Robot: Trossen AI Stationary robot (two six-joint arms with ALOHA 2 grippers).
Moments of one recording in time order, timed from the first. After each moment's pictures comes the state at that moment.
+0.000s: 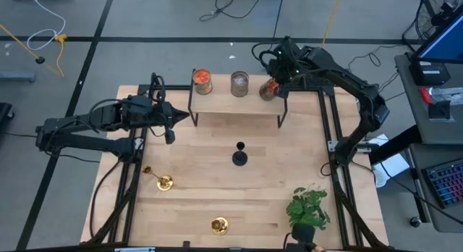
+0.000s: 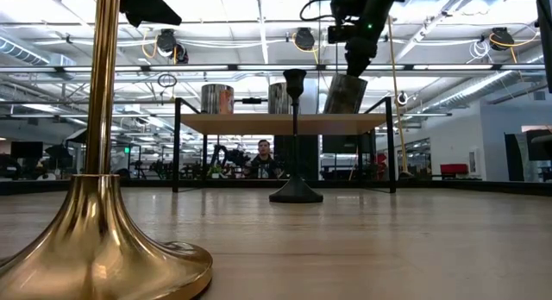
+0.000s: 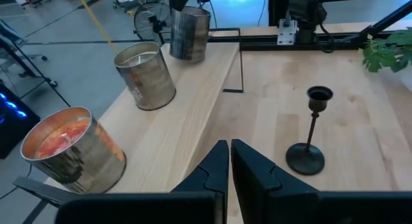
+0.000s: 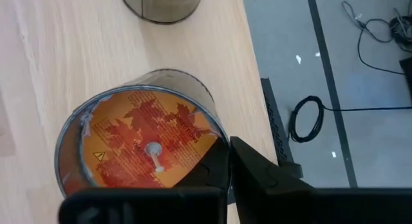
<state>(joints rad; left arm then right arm) 0.16 0.79 0.87 -0.47 -0.17 0.11 -0.69 1.65 1.71 -1.09 0.05 -0.51</state>
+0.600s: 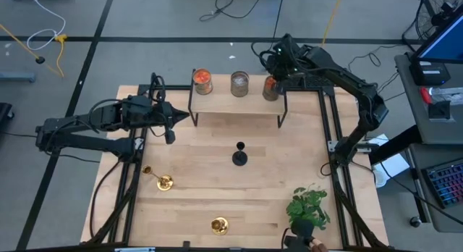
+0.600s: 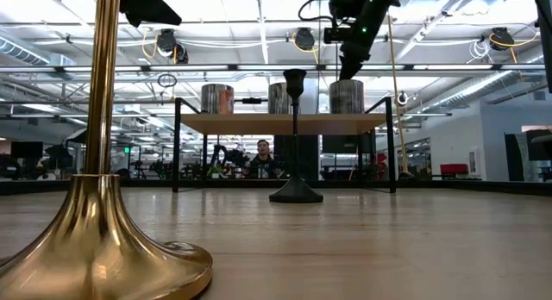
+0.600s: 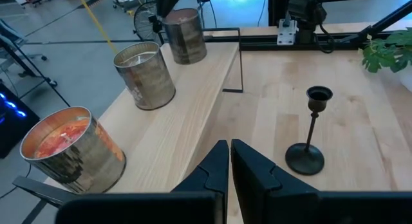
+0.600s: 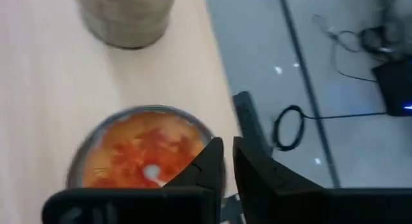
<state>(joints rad) 0.16 0.79 0.87 -0.47 -0.17 0.11 -0.71 1.66 1.71 -0.98 0.08 -0.51</state>
